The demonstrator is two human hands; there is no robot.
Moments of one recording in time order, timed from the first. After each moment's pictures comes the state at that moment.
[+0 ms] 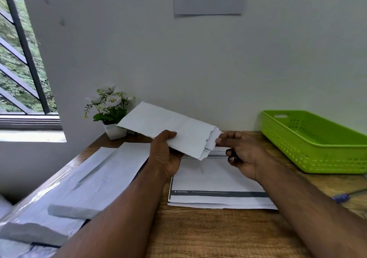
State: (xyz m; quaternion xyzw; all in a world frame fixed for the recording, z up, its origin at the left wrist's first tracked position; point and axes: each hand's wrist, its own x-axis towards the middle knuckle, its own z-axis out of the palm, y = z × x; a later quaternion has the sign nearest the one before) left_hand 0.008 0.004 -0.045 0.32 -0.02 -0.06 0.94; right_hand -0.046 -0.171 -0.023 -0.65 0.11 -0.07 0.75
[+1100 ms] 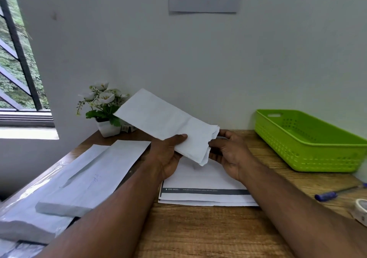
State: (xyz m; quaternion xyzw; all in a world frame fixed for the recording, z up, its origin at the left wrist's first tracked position) left_hand -0.001 -0.008 -0.051 0.39 -0.10 -0.04 0.91; right_hand -0.039 -0.163 -0.035 -0.58 0.06 -0.09 0.80
